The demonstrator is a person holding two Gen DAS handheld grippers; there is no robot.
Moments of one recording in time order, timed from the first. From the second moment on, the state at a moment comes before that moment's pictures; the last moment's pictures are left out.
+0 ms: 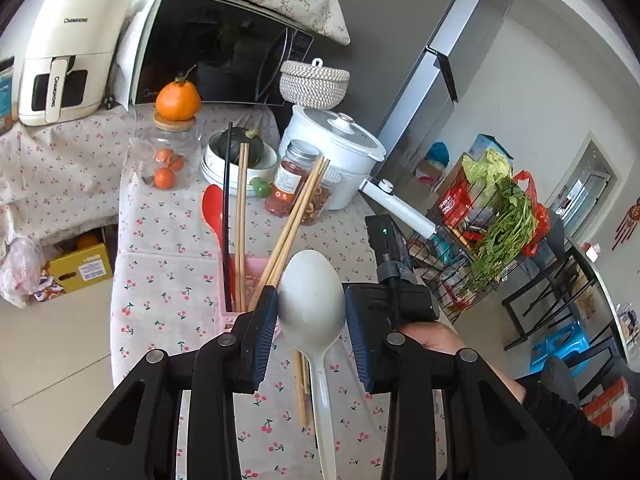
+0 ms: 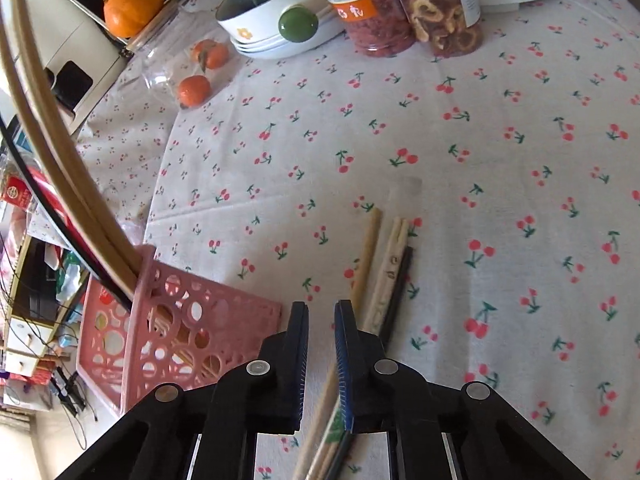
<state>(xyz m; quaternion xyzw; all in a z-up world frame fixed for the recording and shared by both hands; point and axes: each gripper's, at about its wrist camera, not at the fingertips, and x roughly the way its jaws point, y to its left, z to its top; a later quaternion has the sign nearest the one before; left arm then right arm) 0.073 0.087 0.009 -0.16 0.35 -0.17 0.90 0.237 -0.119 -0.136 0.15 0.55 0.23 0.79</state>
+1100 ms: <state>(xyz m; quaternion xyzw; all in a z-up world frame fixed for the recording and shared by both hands) 0.073 0.084 0.021 -0.12 0.22 -0.08 0.97 0.158 -0.142 -0.048 0.10 0.41 0.25 0.87</state>
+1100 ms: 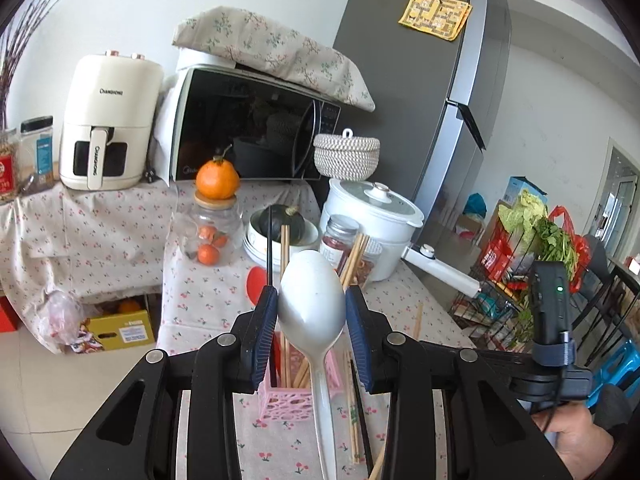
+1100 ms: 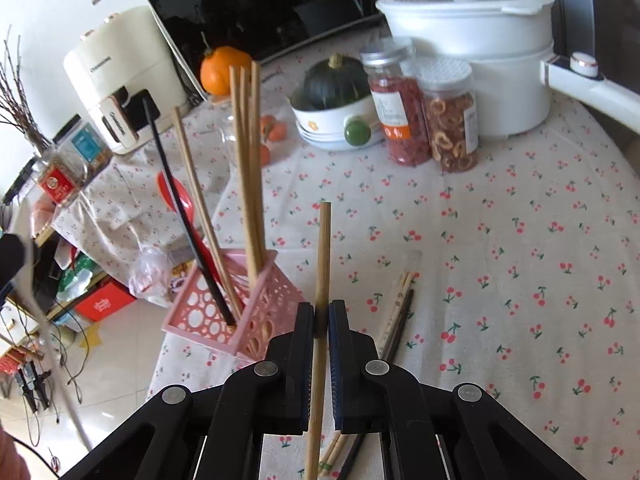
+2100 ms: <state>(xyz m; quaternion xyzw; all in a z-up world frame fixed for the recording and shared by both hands) 0.128 0.051 -0.024 -0.04 0.18 0.03 0.98 0.135 -0.175 0.024 0.10 0.31 0.27 0.91</state>
